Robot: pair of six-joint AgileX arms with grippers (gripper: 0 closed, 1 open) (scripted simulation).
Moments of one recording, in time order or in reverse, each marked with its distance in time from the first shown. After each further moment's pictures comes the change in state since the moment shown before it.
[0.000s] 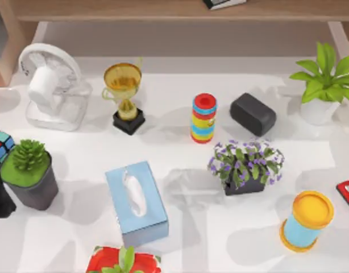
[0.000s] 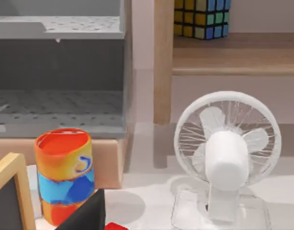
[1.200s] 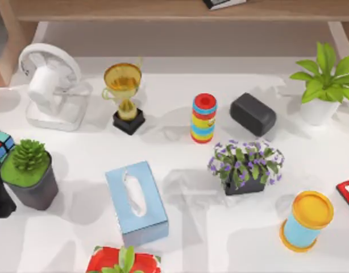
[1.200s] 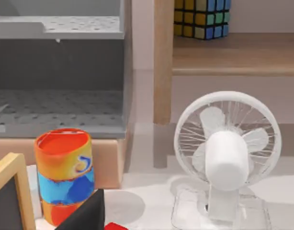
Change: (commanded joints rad) left arm 0.000 0.000 0.000 0.000 0.000 0.000; right arm -0.048 0.422 0.280 0.135 -0.048 -0.249
